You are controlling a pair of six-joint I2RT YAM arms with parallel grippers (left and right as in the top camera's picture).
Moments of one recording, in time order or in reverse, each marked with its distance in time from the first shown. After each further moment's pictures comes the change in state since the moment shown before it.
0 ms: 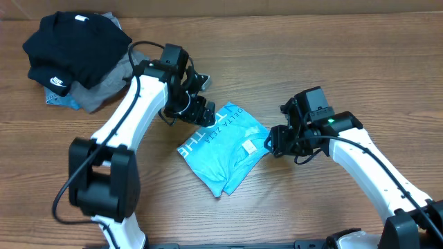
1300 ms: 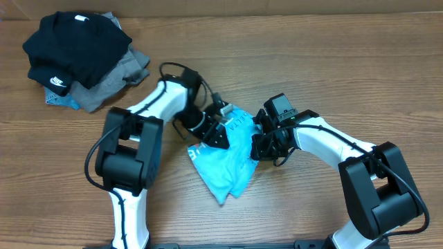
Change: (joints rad) left arm -0.077 0.232 -0.069 0.039 0.331 0.363; right arm 0.115 0.318 0.003 0.189 -0.055 -0.050
